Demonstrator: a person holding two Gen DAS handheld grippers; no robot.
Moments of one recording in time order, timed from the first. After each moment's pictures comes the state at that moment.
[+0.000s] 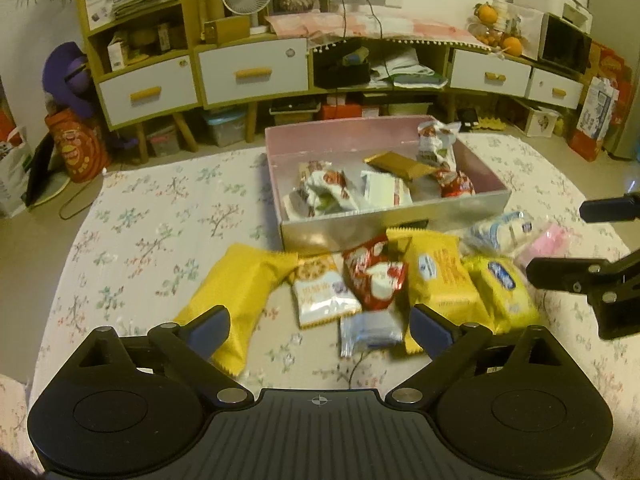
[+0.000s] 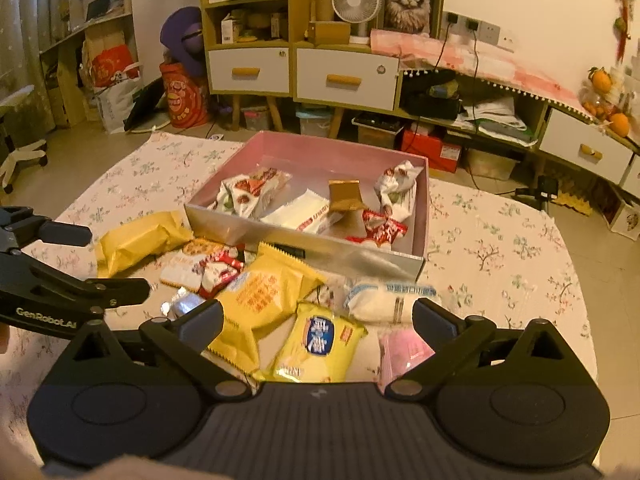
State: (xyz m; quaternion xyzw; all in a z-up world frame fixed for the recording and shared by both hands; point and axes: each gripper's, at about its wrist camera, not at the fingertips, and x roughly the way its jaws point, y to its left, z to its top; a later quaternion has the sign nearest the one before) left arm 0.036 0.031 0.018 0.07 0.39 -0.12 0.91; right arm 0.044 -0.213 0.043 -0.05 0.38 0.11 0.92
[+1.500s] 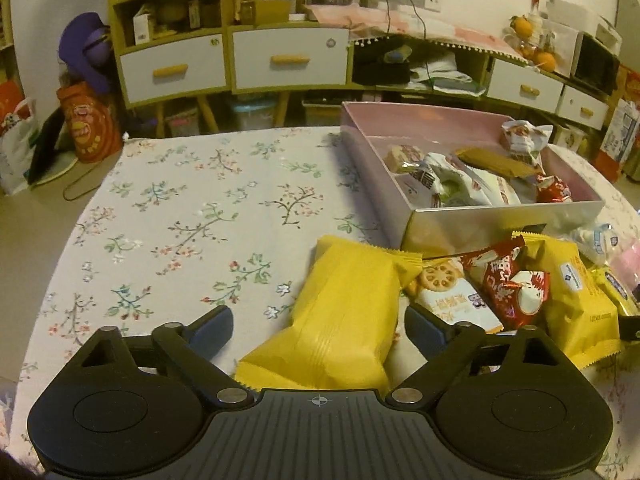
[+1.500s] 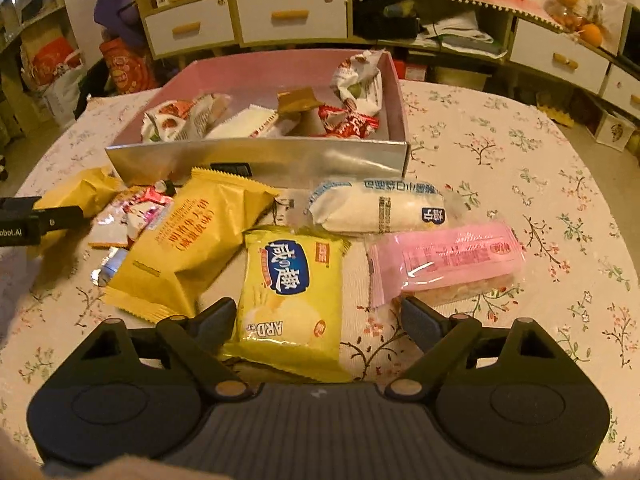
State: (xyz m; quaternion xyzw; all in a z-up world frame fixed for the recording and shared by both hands) left arm 0.103 0.103 -0.037 0.03 0.38 -0.11 0.92; right arm 0.062 -0.225 -0.017 0.01 0.45 0.05 0.89
